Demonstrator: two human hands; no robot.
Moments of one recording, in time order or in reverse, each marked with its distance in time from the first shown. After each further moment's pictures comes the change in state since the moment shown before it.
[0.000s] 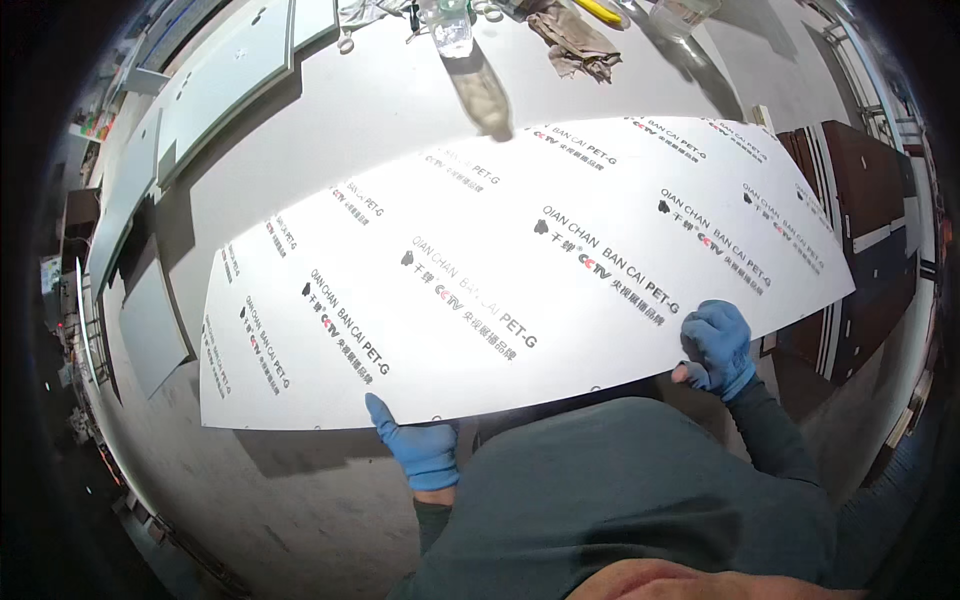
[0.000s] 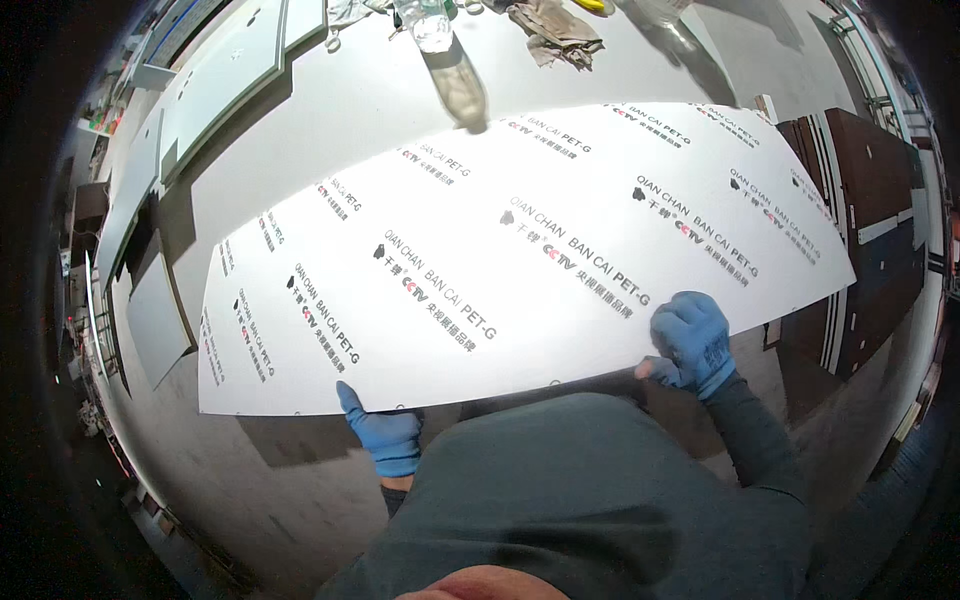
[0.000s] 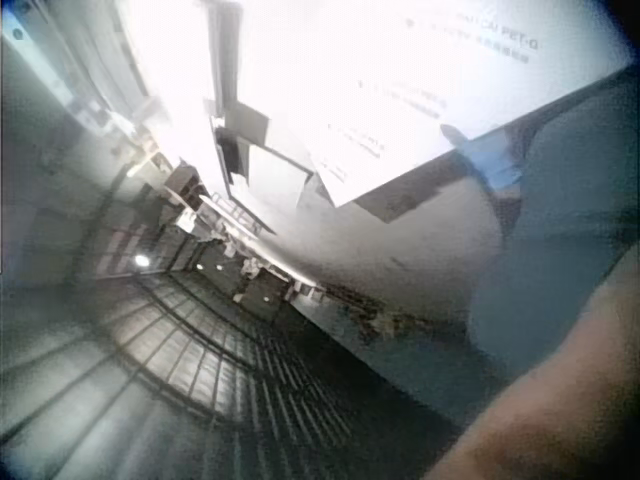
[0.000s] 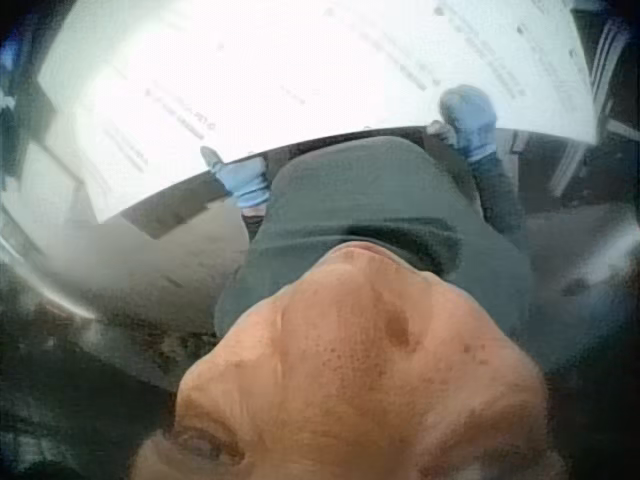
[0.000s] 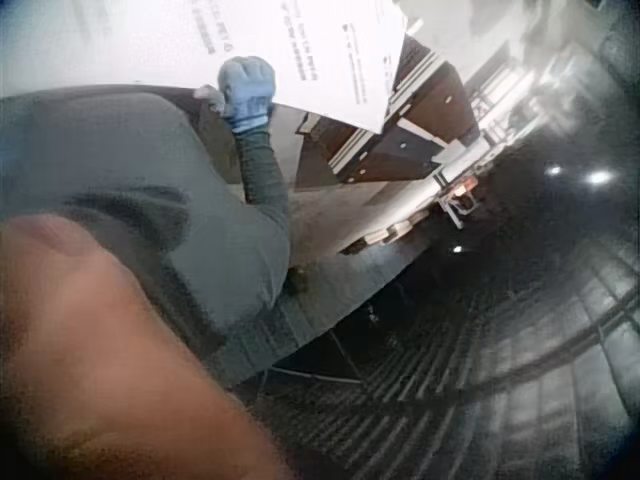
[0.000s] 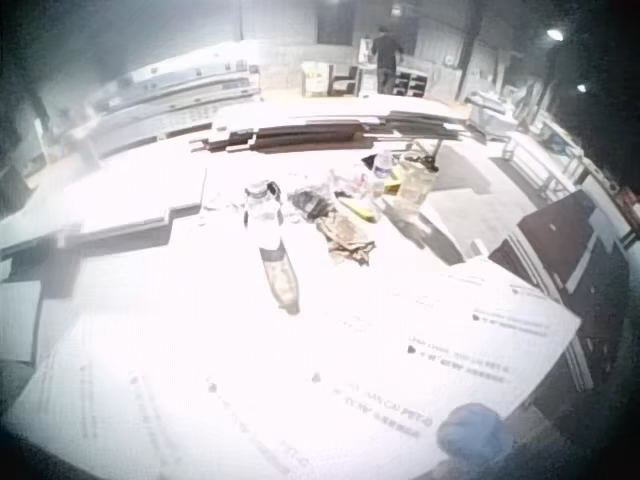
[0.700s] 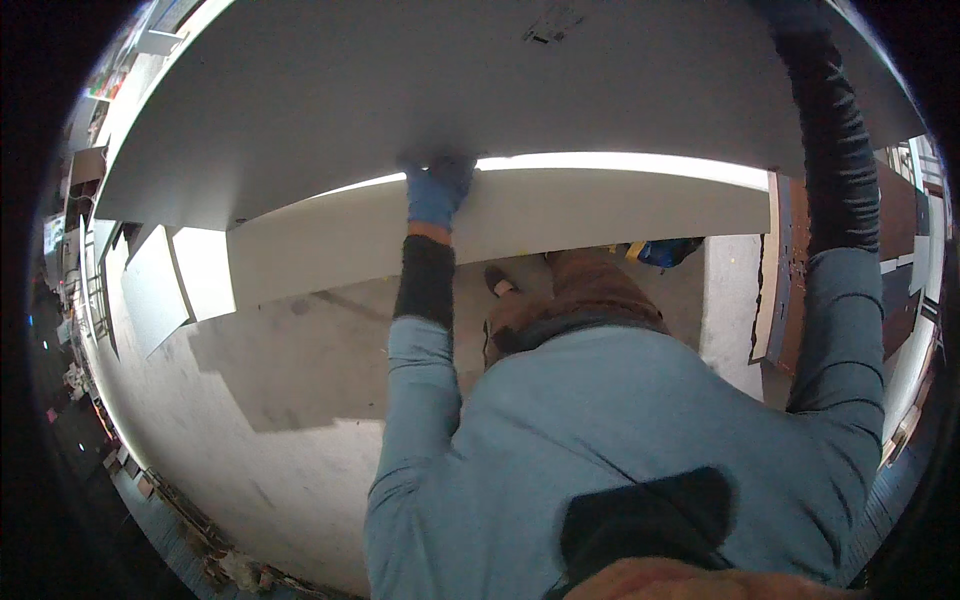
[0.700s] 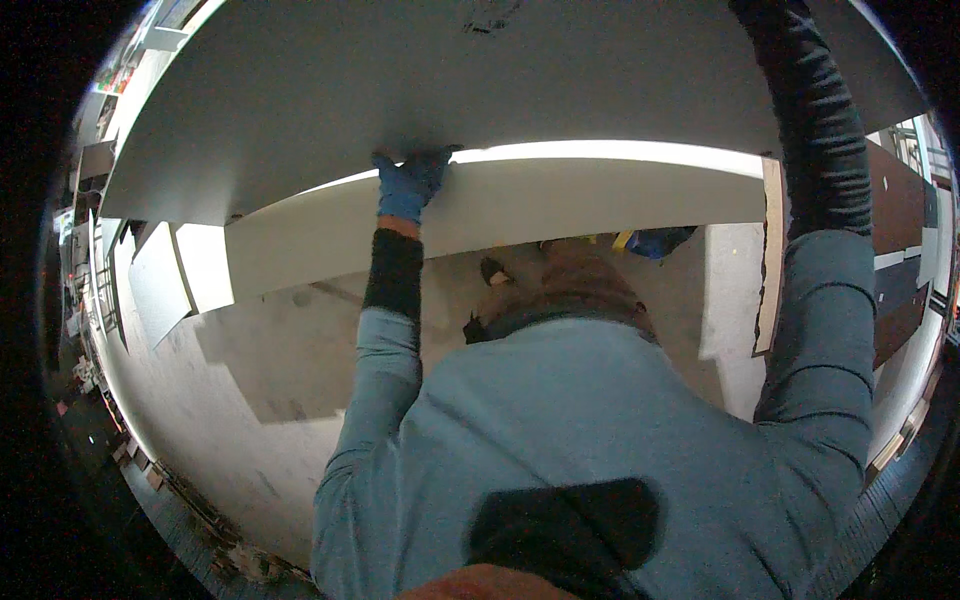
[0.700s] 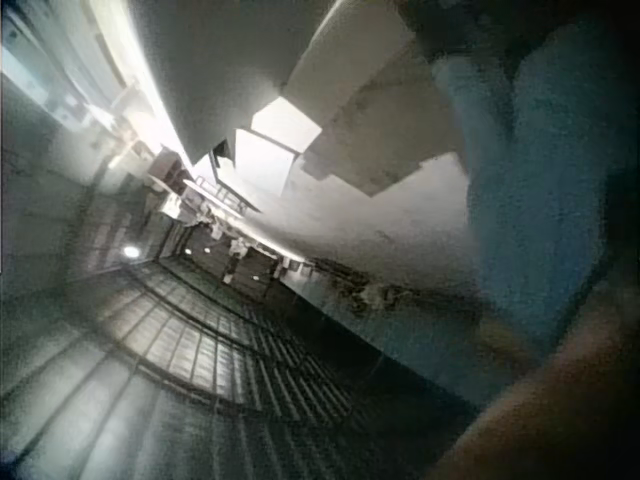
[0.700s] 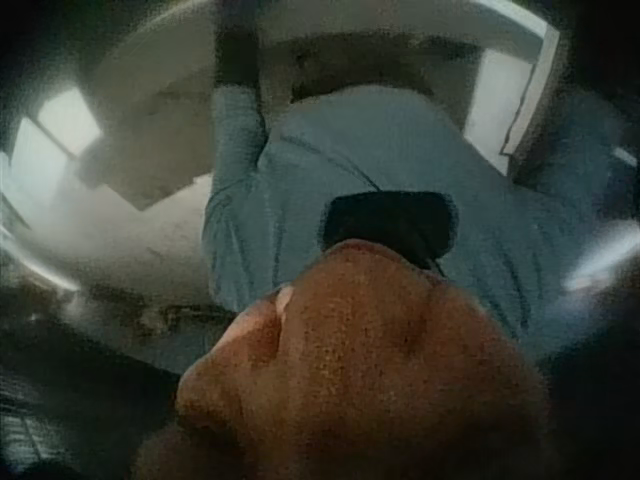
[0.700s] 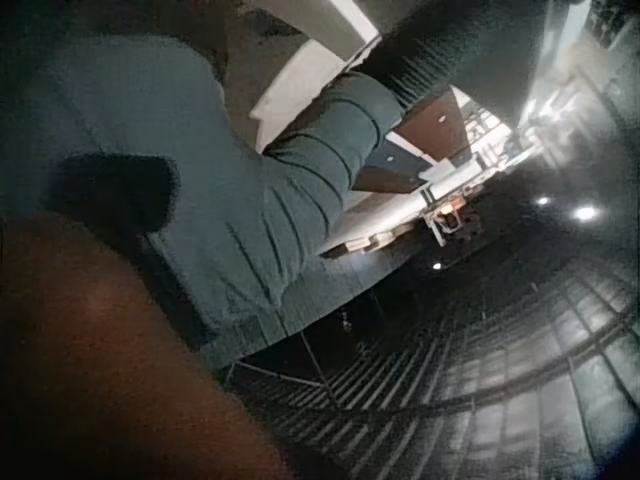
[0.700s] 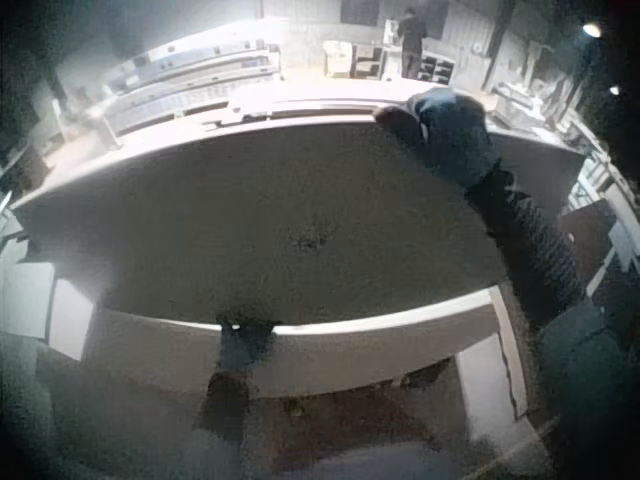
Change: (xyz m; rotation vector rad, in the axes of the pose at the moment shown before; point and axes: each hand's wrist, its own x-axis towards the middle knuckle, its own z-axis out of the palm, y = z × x) left_hand 0.341 -0.082 0.139 -0.015 -0.049 -0.210; right_hand 0.398 0.112 -0.131 -0.667 0.546 -0.335
